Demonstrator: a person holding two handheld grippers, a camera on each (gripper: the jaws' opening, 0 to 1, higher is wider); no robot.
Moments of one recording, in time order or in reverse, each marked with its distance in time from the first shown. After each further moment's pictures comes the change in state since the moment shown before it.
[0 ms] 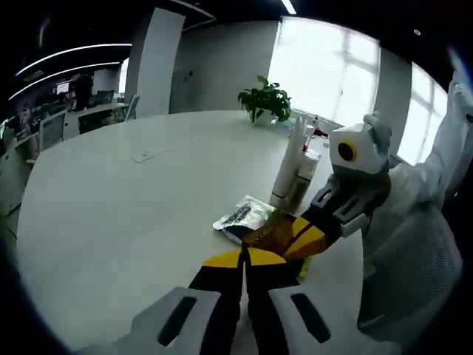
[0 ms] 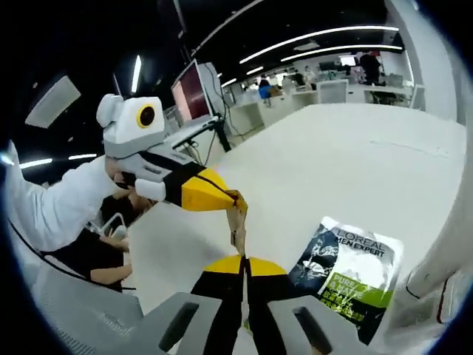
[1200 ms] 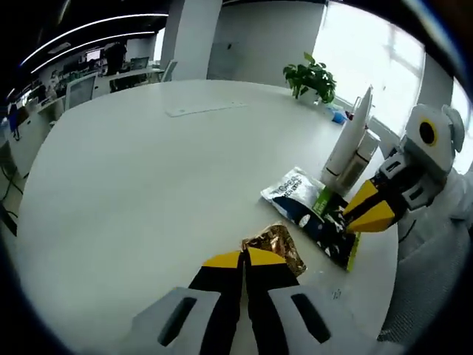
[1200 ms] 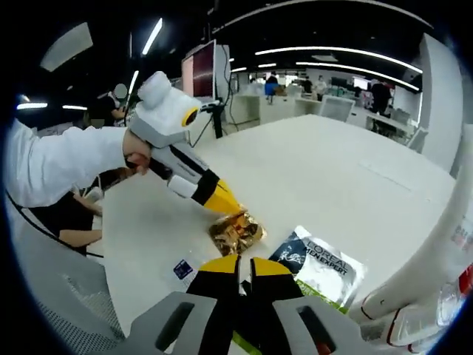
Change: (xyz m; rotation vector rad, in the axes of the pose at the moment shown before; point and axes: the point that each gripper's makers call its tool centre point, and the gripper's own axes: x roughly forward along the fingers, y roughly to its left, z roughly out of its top) left arm 0.025 0.033 -0.038 -0.151 0.125 0.176; right arm -0.020 -0.019 0.003 -0.233 0.032 -0.128
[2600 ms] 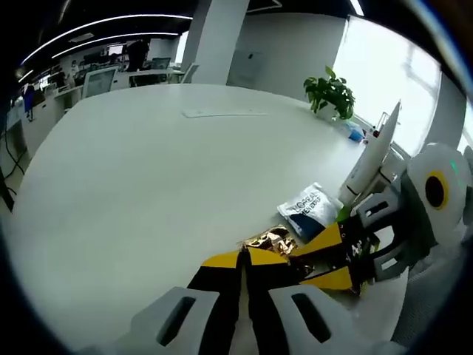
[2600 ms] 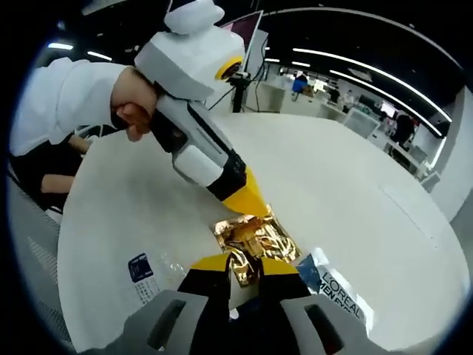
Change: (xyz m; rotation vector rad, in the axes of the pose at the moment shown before) left arm 0.027 0.017 0.007 -0.073 -0.053 0.054; right arm 0.073 -0.002 -0.013 -0.273 0.077 0.010
